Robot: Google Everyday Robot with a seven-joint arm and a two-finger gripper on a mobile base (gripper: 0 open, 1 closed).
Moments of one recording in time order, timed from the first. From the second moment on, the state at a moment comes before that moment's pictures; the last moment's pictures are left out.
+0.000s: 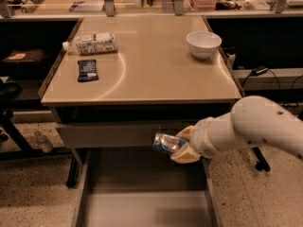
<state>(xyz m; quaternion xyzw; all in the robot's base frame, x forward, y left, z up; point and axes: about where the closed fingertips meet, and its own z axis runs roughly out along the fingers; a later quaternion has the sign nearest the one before) 0.476 -0.089 0.710 -0.59 0.74 0.13 0.30</state>
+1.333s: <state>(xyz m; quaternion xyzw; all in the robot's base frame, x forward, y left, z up) 0.509 -0.081 0.533 -0.57 0.74 0.18 0.29</state>
